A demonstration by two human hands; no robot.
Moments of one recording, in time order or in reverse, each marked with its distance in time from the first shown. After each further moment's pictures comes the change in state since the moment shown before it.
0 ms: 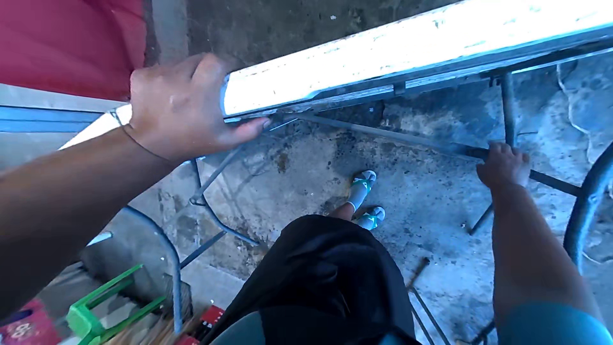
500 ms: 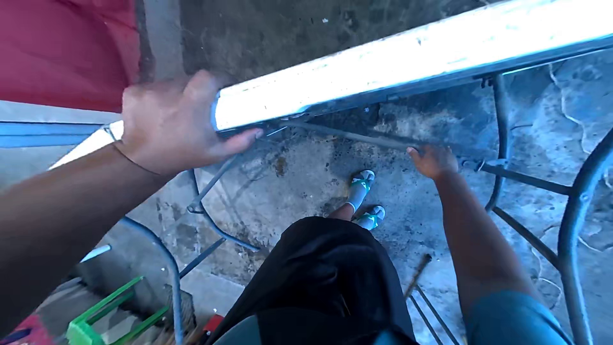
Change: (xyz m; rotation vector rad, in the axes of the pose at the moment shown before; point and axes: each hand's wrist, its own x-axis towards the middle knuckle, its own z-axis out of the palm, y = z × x) left_hand -0.009 -0.006 0.004 -0.037 -0.044 -0.027; right_hand -0.005 -0.109 0.029 0.061 -0.323 -0.112
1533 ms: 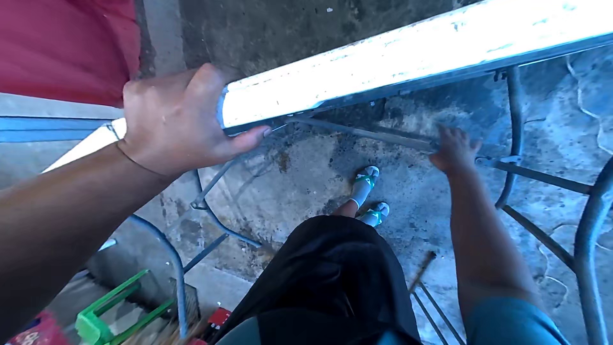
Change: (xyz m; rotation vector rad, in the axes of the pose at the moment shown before) left_hand -0.008 0.004 0.003 -0.005 0.044 0.034; right_hand -0.015 0.000 -0.009 0.115 0.244 -0.048
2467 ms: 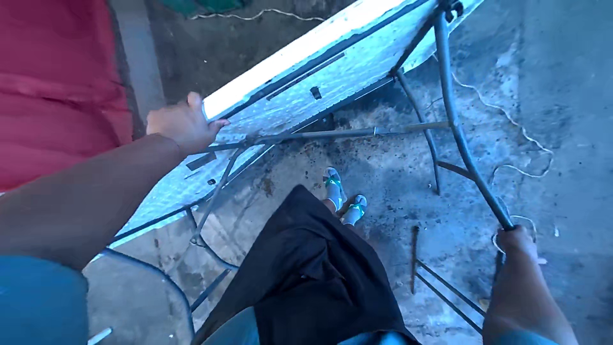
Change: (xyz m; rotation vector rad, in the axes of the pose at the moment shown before) left_hand 0.031 0.082 -0.064 0.286 -0.543 -0.457; right_hand -0.380 0.291 0.047 0.294 0.036 1.085
